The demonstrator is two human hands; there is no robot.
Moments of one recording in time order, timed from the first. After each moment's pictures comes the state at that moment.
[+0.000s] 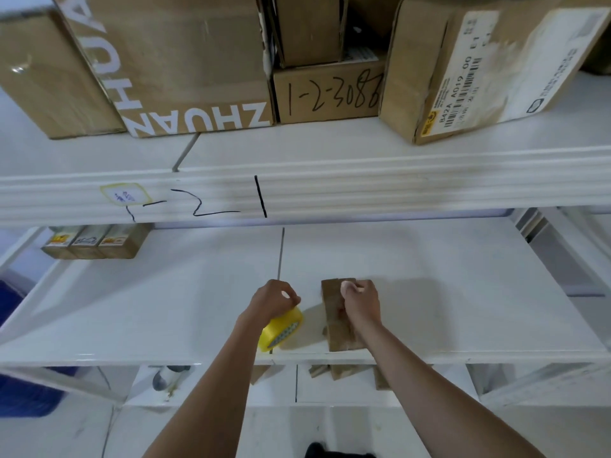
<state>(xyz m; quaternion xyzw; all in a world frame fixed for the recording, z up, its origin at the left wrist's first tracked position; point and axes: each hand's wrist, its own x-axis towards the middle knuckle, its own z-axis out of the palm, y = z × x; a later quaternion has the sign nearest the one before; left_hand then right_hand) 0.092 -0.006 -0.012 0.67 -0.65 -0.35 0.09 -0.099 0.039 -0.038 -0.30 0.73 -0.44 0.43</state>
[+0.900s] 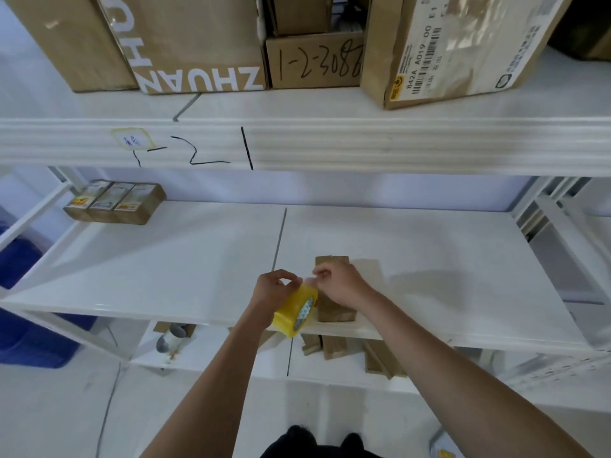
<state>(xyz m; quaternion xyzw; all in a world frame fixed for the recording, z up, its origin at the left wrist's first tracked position) 0.066 0.064 -0.018 0.68 -0.44 -0.49 0.32 -0.109 0.063 0.012 -0.64 0.62 -0.19 0.40</state>
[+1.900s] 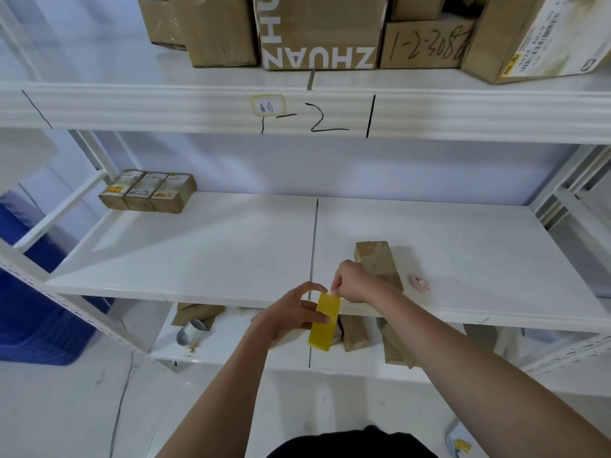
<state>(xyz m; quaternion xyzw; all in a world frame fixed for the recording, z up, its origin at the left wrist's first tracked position) 0.171 0.126 -0.029 0.49 -0.51 -0.68 0.17 -0.007 0.098 0.018 -0.69 0.66 0.00 0.31</state>
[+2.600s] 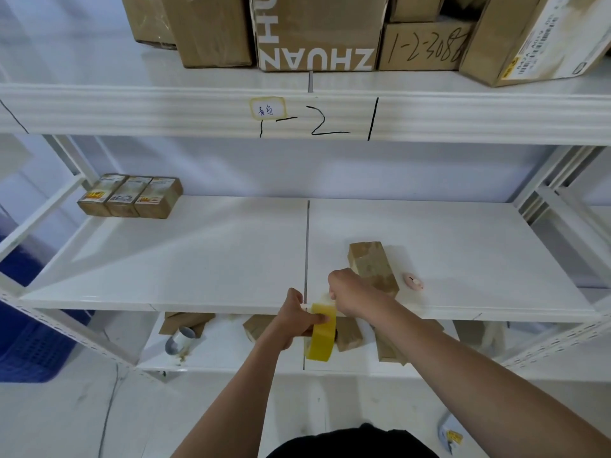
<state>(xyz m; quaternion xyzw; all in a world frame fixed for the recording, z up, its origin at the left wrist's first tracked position) 0.155 0.119 -0.061 0.59 -0.46 -0.62 0.22 0.005 0.108 0.007 -0.72 0.65 0.05 0.22</state>
